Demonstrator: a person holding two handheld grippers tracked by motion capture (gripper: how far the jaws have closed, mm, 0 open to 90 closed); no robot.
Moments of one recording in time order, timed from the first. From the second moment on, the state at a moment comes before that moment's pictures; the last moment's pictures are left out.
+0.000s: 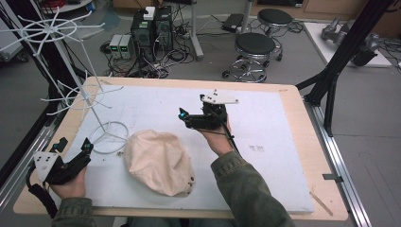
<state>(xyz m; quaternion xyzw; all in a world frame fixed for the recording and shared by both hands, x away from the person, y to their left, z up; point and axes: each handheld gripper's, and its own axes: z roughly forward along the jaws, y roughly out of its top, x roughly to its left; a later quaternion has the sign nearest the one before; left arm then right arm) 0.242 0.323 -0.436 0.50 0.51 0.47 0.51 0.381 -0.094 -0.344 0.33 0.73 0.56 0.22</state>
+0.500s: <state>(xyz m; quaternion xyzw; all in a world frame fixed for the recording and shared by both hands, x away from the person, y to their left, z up) 0.243 0.324 -0.436 0.50 0.51 0.47 0.52 0.398 -0.065 -0.361 0.32 0.76 0.54 0.17</state>
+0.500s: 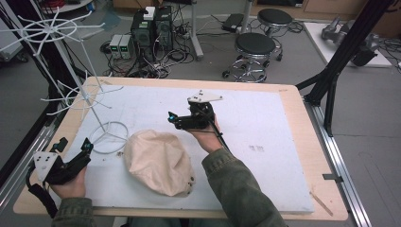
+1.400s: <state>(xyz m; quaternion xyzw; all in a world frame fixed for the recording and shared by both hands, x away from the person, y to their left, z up) 0.242 0.326 -0.436 0.49 0.52 0.46 0.52 0.411 -0.024 -0.414 0.30 0.83 0.47 0.12</state>
